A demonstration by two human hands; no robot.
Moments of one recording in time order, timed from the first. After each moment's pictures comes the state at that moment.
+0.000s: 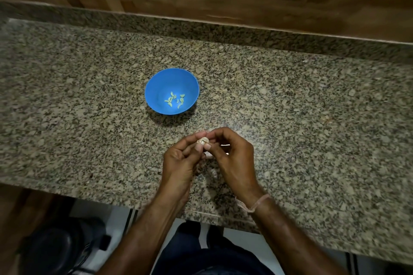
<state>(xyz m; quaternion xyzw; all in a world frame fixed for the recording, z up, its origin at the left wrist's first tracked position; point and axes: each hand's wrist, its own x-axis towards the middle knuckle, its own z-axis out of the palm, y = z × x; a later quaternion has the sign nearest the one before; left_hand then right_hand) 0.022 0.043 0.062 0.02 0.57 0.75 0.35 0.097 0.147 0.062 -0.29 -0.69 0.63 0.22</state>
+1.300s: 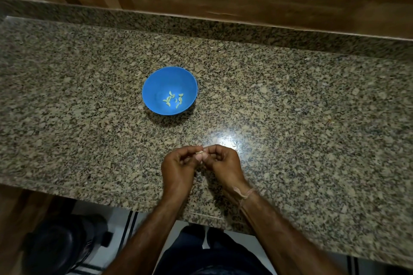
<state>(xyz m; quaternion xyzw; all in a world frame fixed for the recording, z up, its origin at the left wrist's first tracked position) 0.021 0.039 0.028 0.04 0.80 0.54 0.24 0.088 0.145 -0.006 -0.40 -0.57 0.71 0.07</state>
